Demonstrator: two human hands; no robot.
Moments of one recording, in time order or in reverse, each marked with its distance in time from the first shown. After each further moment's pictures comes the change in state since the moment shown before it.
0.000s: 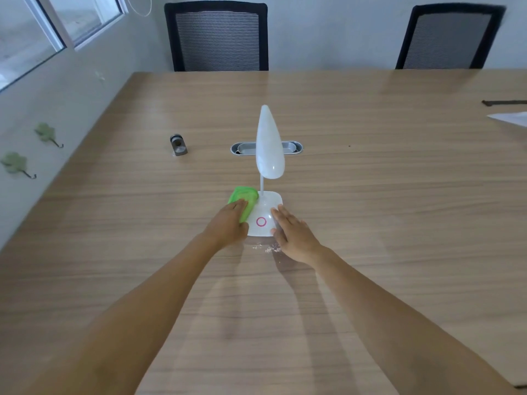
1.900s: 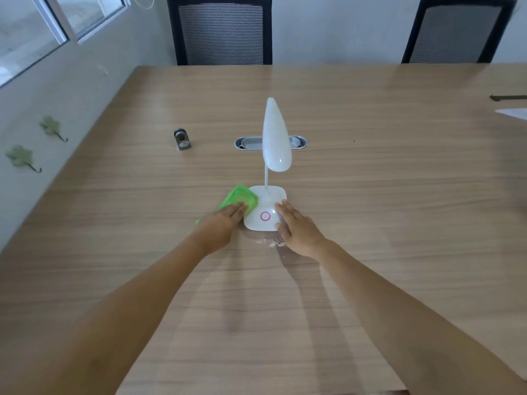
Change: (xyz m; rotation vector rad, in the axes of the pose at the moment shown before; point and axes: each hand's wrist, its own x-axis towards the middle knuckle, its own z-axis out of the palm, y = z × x) left_hand -0.021 -0.035 0.001 0.441 0.023 0.237; right_hand 0.001 -0.001 -0.002 -0.025 -0.006 0.007
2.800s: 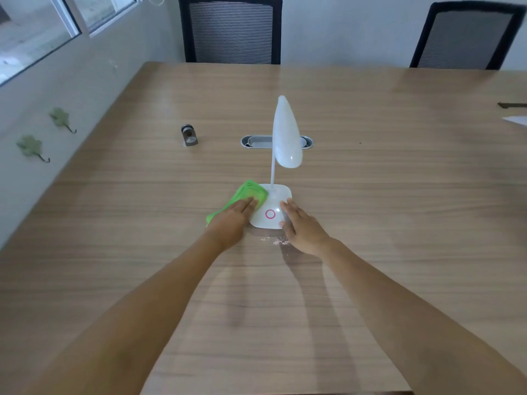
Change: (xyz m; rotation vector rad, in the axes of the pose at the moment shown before) left_hand 0.007 0.014 0.005 -0.137 0.037 -0.029; right_hand 0.001 -0.002 -0.002 -0.007 -0.016 0.009
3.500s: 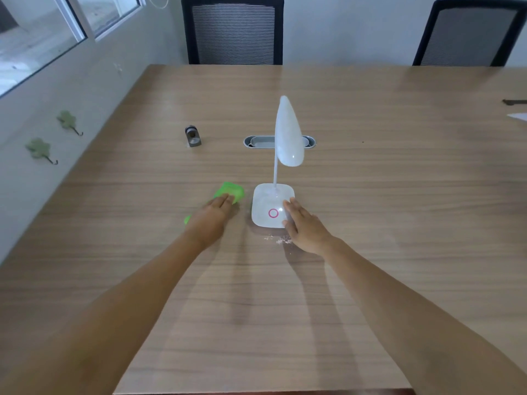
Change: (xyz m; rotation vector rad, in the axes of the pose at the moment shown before) left_hand -0.022 -0.031 -0.018 0.074 0.040 -0.158; right_hand -0.003 -0.004 -0.001 0.004 -0.004 0.007
